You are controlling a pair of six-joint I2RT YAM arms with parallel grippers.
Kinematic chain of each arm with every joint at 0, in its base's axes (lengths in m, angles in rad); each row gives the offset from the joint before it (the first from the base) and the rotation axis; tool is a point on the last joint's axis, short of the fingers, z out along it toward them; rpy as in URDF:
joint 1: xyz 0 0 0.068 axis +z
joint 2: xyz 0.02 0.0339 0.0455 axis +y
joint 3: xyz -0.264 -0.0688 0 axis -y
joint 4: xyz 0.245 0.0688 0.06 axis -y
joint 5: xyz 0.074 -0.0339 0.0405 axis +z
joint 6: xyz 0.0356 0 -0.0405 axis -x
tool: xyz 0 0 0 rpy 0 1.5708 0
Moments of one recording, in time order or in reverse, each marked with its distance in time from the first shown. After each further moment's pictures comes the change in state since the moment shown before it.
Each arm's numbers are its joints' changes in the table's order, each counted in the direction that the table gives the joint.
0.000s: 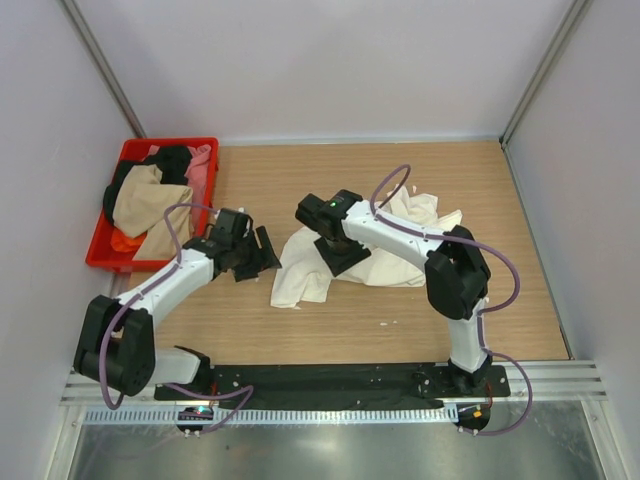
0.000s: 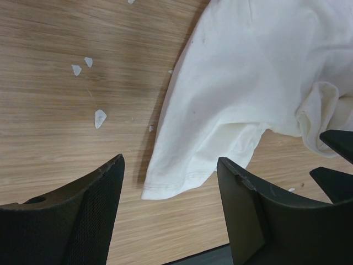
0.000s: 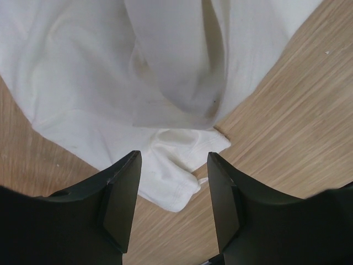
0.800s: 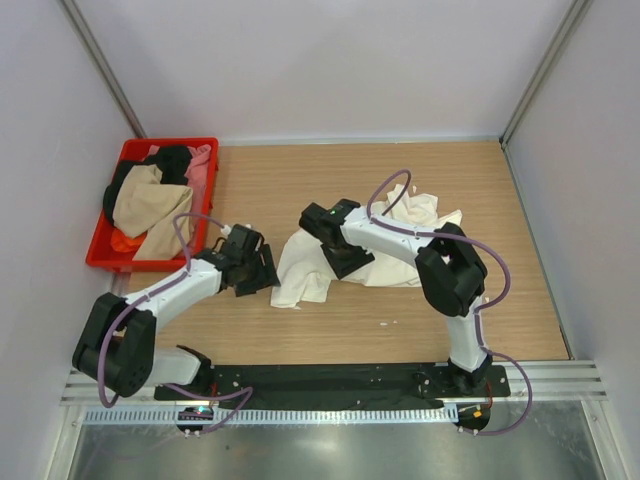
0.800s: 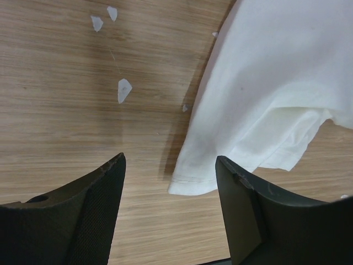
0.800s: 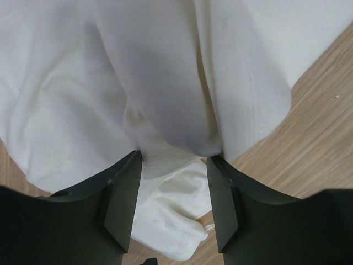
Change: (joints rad) left arm -0.090 -0.007 -0.091 0.003 0.117 0.024; right arm -0.006 0.029 -0.115 0.095 -0.097 -0.058
